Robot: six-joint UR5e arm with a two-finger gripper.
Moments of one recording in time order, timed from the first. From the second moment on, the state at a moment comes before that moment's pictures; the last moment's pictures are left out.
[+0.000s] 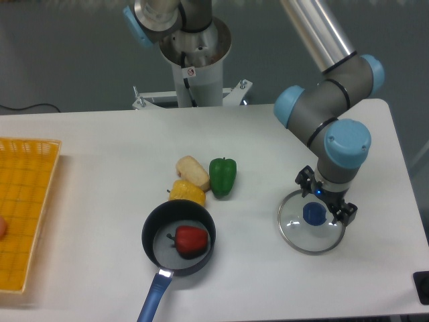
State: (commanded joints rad) arm 2.71 -2.16 -1.47 -1.05 1.57 1.49
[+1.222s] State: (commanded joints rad) arm 2.70 -2.19 -1.50 -1.00 1.57 1.08
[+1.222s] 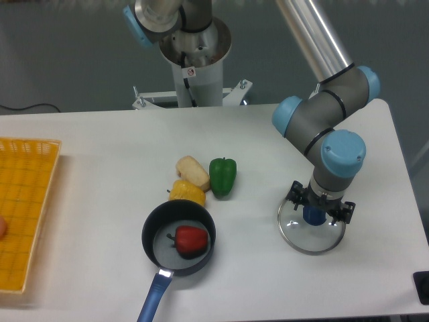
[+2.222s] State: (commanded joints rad) arm 2.70 -2.19 -1.51 -0.99 1.57 1.12
